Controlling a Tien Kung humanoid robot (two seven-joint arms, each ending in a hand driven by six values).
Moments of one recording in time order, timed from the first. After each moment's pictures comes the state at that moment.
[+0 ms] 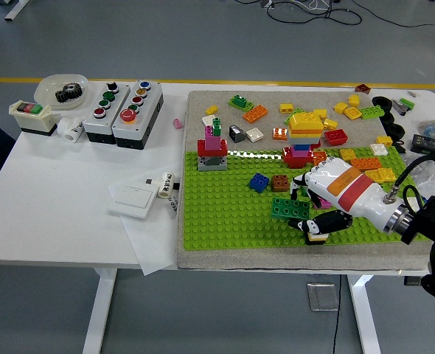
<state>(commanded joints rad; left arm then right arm) -0.19 0.16 -0.35 -0.26 0.51 0.33 0.12 0.55 -0.68 0.58 1.47 -1.96 -0.30 0.24</state>
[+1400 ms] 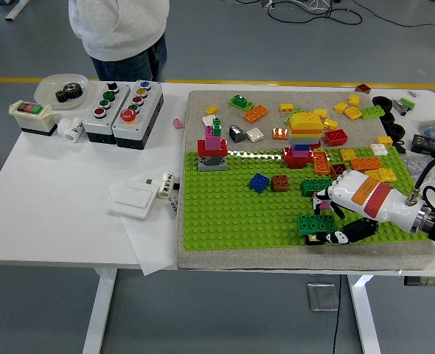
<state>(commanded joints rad) -0.19 0.16 -0.35 -0.27 0.53 0.33 0.13 0.65 -0.64 0.47 1.13 -1.88 -0.34 0.55</state>
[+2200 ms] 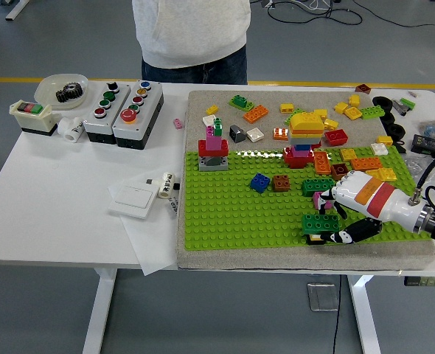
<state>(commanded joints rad) -0.19 0.15 -0.35 -0.27 0.53 0.33 0.13 0.65 -0.64 0.48 1.10 -1.90 -0.32 0.54</state>
